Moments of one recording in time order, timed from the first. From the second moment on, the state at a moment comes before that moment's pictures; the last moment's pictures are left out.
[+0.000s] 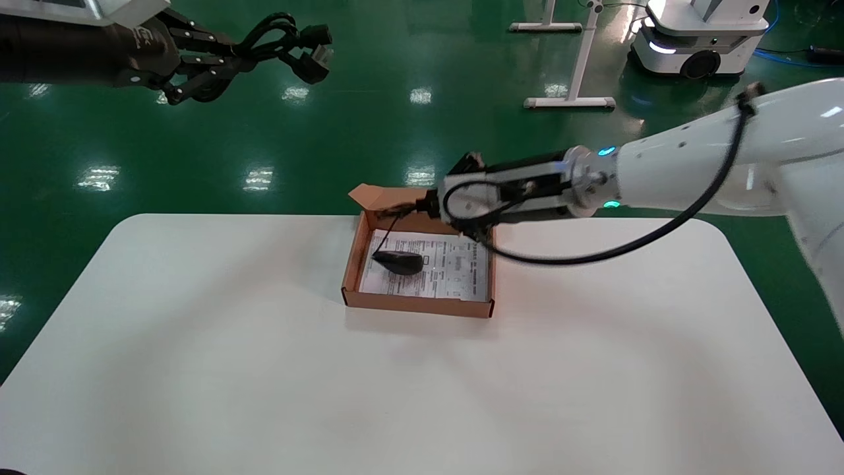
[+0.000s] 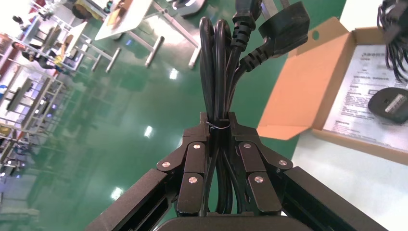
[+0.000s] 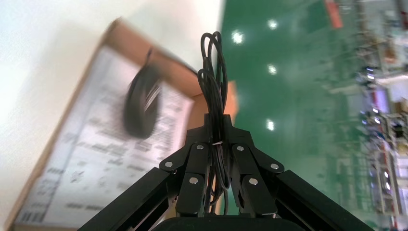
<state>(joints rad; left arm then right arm) -2.08 0.99 0.70 -0.16 1.46 1.28 0.39 1.75 -1.33 -0.62 0.22 -1.54 -1.15 -0.78</state>
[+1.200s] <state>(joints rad) -1.99 1.14 0.76 -0.04 1.54 1.34 0.45 1.73 -1.32 -0.80 0.25 -1.42 -1.04 -0.71</state>
